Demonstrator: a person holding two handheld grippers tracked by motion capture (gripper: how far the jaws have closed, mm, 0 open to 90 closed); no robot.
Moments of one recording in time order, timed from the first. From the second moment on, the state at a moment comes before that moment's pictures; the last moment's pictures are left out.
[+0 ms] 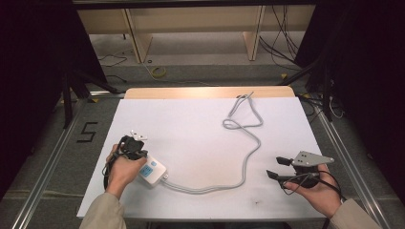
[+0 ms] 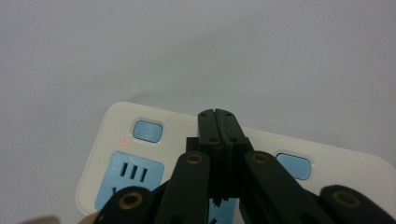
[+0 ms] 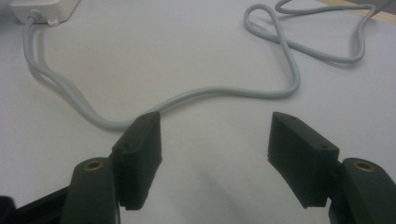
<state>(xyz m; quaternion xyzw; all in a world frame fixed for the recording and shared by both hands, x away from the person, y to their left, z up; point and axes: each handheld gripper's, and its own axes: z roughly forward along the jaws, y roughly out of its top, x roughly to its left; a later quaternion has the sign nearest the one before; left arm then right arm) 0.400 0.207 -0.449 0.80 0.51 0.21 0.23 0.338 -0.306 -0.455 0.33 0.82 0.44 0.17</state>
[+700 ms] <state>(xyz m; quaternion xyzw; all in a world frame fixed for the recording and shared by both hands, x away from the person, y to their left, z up) 0.401 0.209 -0.448 0.80 0.52 0.20 0.23 0.338 -0.306 -0.455 0.33 0.82 0.44 0.17</state>
